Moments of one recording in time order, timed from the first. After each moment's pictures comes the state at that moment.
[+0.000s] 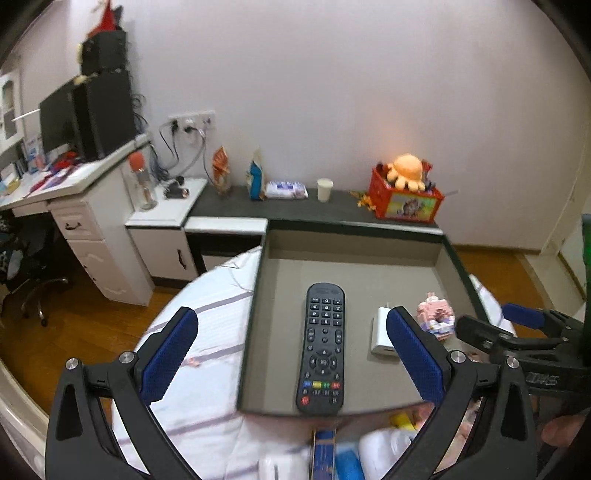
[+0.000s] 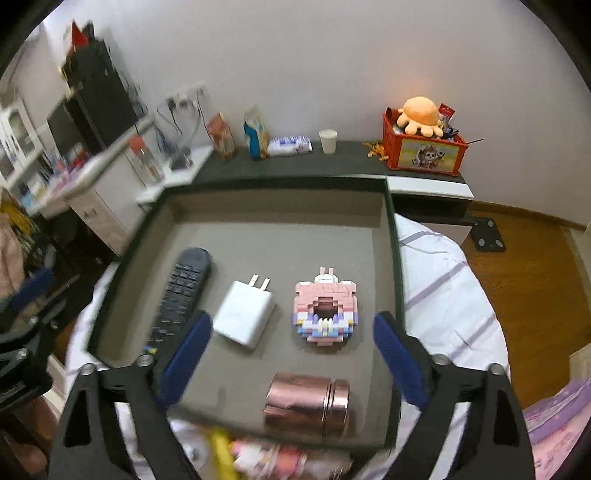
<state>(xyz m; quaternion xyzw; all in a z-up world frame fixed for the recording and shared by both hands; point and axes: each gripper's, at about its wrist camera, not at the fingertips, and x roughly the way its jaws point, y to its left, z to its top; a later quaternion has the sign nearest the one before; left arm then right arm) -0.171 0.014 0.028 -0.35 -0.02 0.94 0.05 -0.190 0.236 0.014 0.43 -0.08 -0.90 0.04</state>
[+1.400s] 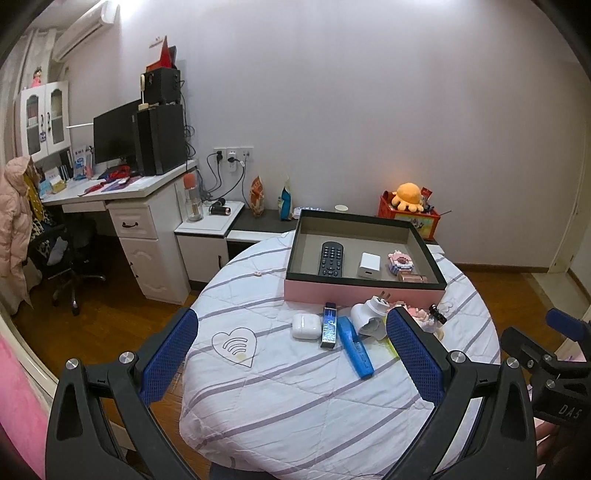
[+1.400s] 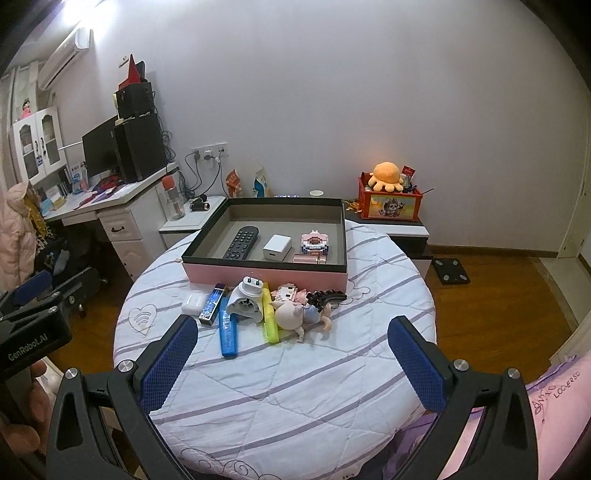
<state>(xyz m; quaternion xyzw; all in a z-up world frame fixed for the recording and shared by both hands) 0.070 -0.006 0.064 -0.28 -0.01 0.96 0.00 0.070 0.195 0.071 0.32 -0.03 -0.95 0.00</state>
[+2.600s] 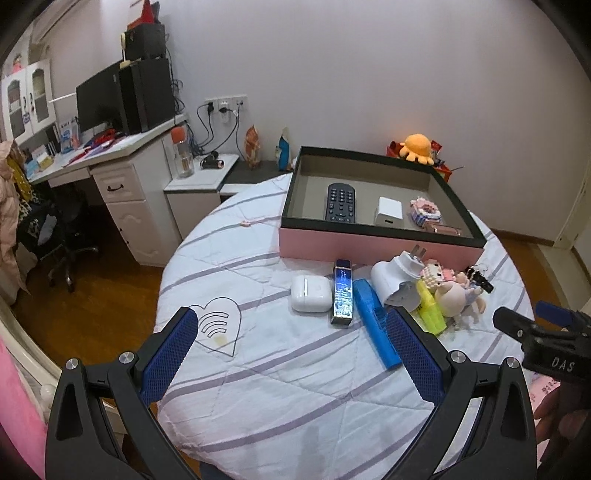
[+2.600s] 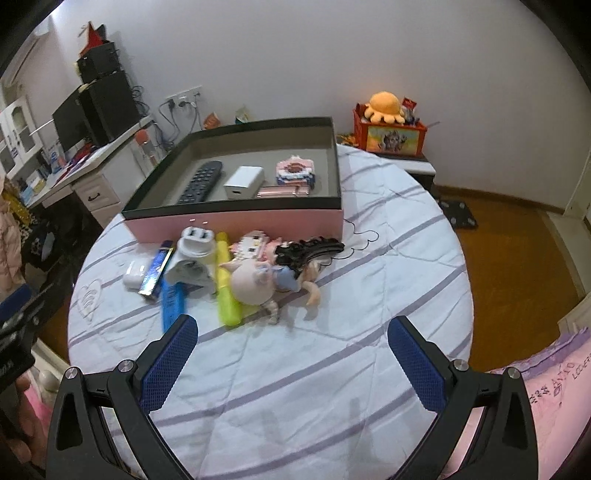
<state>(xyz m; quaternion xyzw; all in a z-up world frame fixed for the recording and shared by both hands) -0.002 0.000 -0.015 -0.37 -0.01 0.93 0.01 -0.018 0.229 -0.017 0.44 -0.07 -0.90 -0.01</state>
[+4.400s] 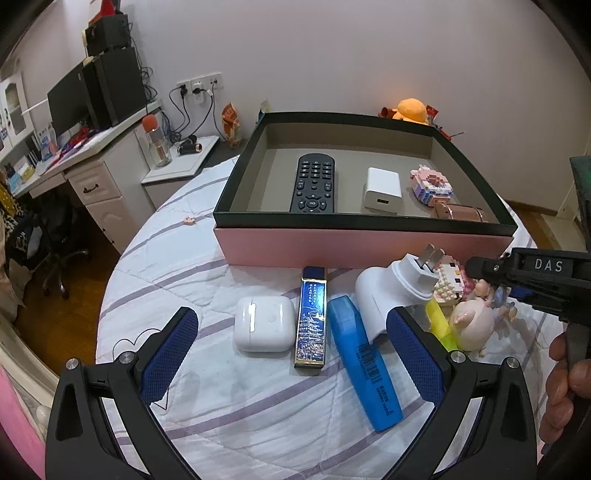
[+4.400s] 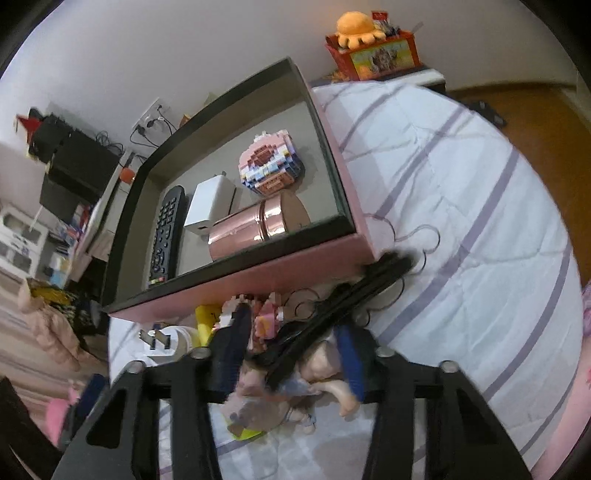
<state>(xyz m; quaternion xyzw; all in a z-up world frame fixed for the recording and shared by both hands) -0.074 0.043 -0.057 -0.41 0.03 0.91 0.02 -0.121 0.266 -0.074 0.49 -0.27 -0.83 0.02</state>
